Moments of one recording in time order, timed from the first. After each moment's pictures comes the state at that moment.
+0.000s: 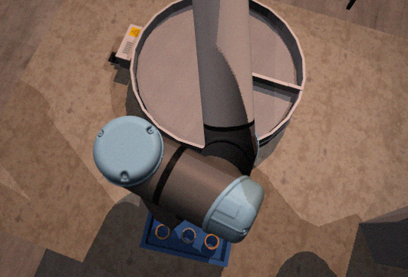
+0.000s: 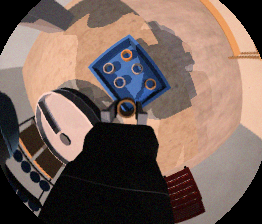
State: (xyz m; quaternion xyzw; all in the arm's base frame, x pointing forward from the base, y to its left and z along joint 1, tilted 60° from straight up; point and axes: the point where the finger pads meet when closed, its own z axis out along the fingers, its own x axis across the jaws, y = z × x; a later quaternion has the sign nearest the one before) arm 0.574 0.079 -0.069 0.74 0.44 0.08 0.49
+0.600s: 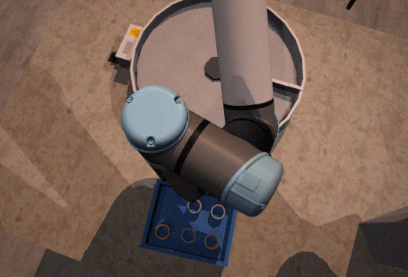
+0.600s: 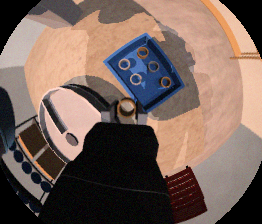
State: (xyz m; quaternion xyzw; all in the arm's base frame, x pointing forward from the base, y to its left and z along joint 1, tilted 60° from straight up) arm 0.554 0.044 -0.046 0.75 0.44 0.08 0.49
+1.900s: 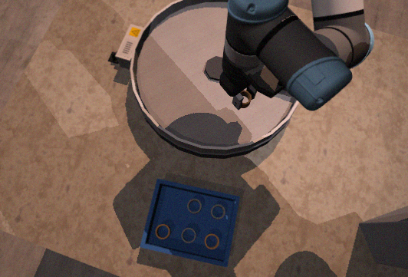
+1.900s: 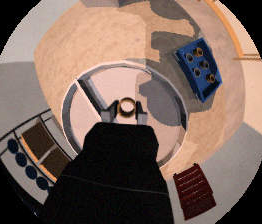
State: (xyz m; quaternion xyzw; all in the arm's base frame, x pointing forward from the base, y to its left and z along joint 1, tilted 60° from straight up) arm 0.465 -0.114 0.061 0.75 0.44 0.08 0.49
